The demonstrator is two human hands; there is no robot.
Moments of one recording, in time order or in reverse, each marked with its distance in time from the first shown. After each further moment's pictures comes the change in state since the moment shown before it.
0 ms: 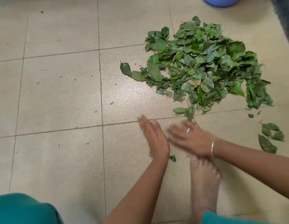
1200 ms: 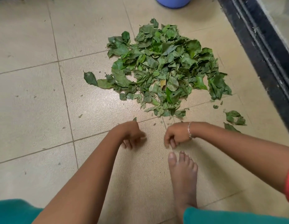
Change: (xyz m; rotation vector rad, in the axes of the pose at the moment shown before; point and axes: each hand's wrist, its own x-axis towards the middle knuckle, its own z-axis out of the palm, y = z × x) left_hand 0.067 0.071 -0.011 1.091 -1.054 -0.166; right_hand -0.006 0.040 -0.053 1.134 -0.737 0.534
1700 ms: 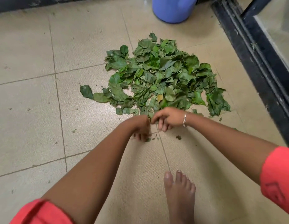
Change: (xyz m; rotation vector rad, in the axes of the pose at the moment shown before) left_hand 0.047 0.055 -0.038 0.185 0.041 0.139; right_hand 0.027 0.022 -0.076 0.373 0.336 -0.031
